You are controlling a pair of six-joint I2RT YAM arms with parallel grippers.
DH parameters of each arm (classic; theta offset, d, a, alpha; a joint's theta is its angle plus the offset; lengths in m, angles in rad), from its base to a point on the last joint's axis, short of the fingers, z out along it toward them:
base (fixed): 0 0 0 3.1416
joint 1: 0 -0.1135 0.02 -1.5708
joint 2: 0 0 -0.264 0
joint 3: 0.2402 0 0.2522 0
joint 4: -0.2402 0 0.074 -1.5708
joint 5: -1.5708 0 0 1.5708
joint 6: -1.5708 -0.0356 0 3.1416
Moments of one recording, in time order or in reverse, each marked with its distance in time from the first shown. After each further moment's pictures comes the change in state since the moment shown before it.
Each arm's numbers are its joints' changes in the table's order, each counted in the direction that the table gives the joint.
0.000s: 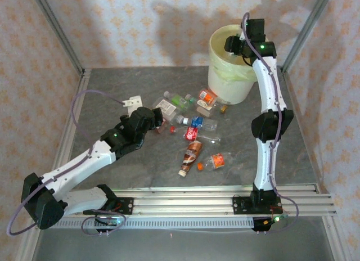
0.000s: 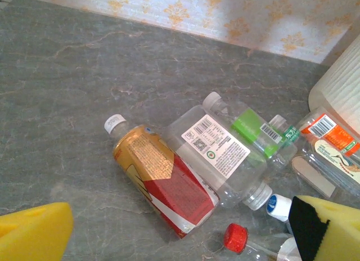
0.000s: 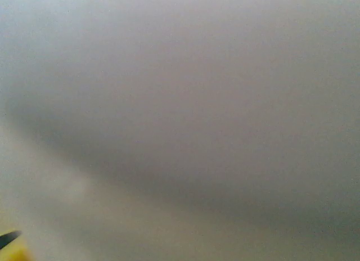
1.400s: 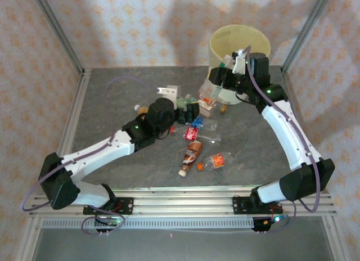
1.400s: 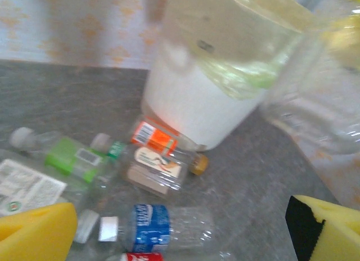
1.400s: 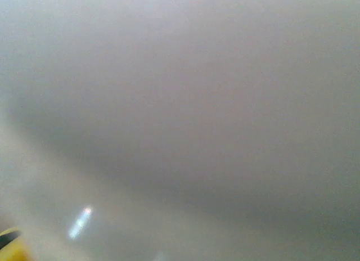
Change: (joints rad) left arm 0.096 -0.177 0.153 0.323 -0.285 -0.096; right arm -0.165 0.843 -1.037 0.392 0.282 -0.202
